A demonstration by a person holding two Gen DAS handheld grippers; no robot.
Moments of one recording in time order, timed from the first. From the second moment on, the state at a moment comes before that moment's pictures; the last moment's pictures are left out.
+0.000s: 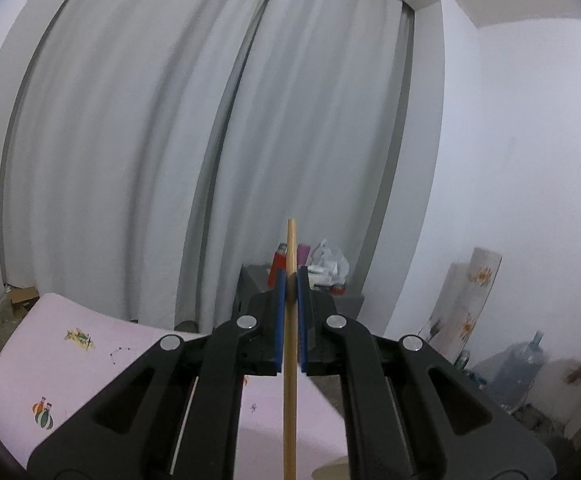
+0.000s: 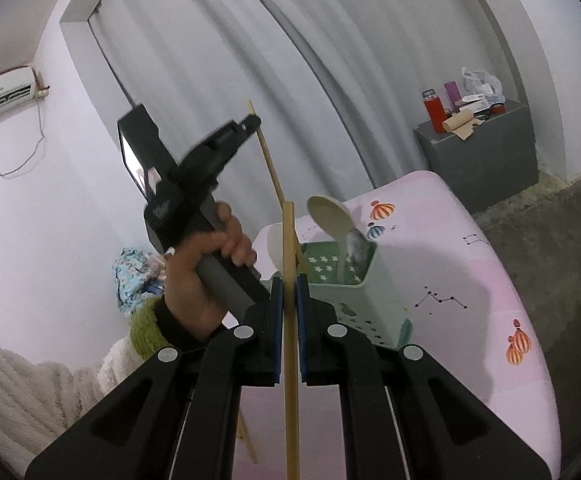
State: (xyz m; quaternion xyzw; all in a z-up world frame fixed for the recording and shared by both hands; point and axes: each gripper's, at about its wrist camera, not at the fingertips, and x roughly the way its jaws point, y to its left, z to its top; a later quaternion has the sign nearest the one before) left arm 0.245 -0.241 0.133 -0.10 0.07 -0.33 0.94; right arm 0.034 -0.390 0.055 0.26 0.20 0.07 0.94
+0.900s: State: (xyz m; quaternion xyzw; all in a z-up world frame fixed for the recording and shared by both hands) left arm 0.216 -0.200 0.109 -0.08 0.10 -0.30 0.95; right arm 0.015 -0.389 0.061 0.26 0.19 0.05 0.95
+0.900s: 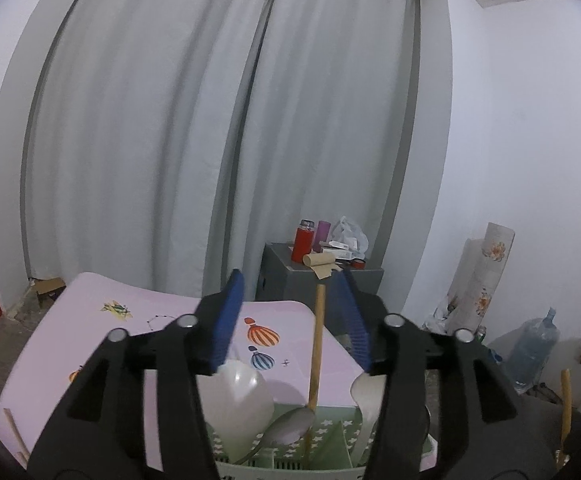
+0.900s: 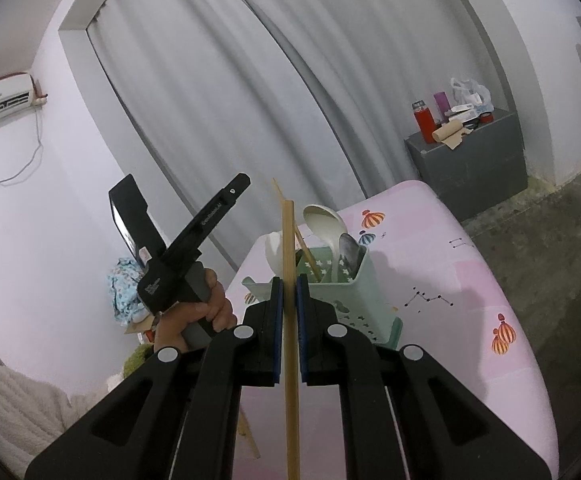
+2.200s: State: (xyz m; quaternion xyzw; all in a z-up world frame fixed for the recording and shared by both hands) left arm 0.144 -0.033 0.056 -0.05 0.25 -0.22 0.94; right arm 0.132 -0.369 0.154 0.14 0.07 0.04 0.99
